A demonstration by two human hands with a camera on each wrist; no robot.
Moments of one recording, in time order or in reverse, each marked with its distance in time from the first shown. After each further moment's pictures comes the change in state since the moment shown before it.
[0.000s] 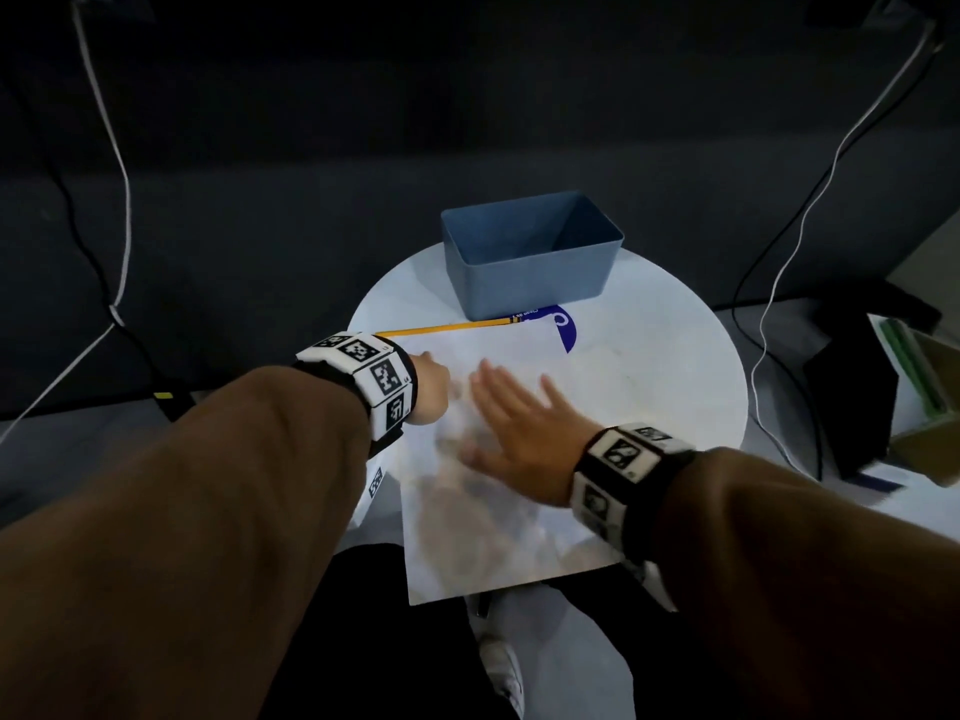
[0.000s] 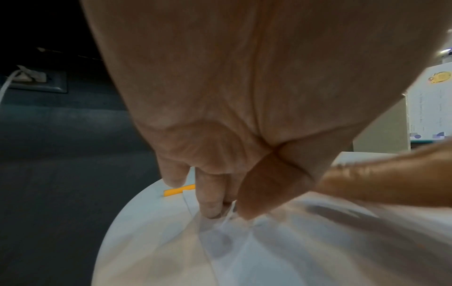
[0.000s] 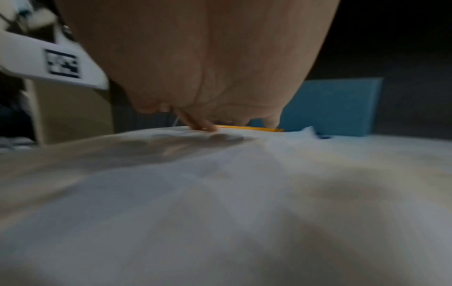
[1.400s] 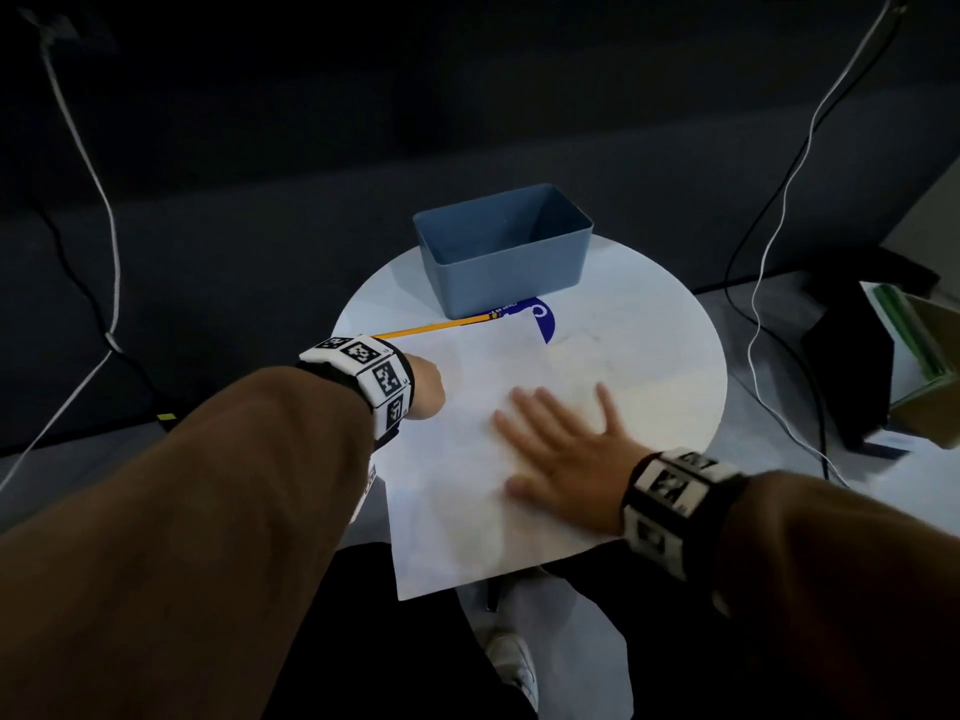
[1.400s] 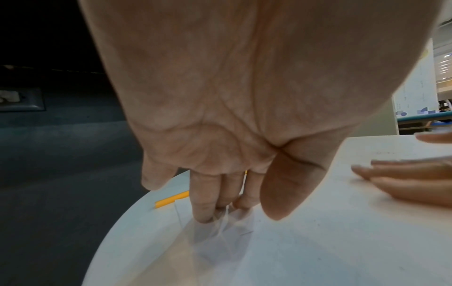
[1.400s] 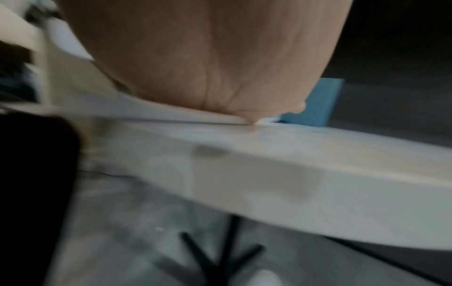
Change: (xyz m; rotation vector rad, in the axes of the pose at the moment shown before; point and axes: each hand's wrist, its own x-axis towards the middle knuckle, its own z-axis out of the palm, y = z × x) left_hand 0.002 0.014 -0.009 -0.093 -0.018 -0.051; right_hand -0.045 0.044 0.041 -0.133 0.014 0.041
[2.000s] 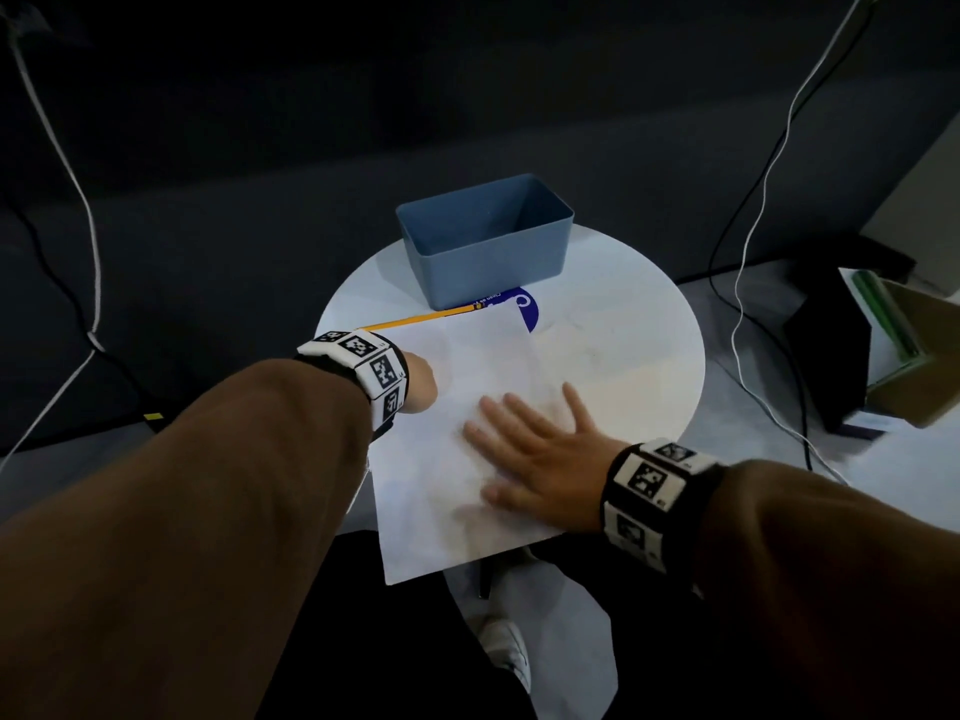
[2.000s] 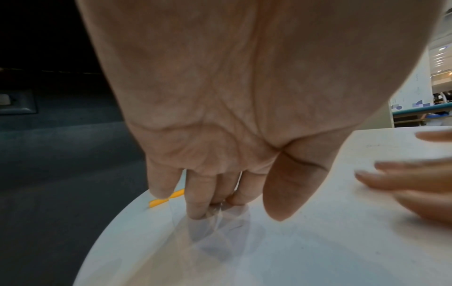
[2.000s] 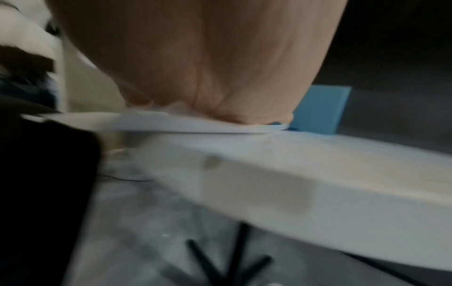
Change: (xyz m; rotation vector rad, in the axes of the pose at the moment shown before) left_hand 0.001 0.006 0.009 -0.132 0.037 -0.081; right_hand -0.010 -0.014 -0.006 0.016 -0.072 -0.082
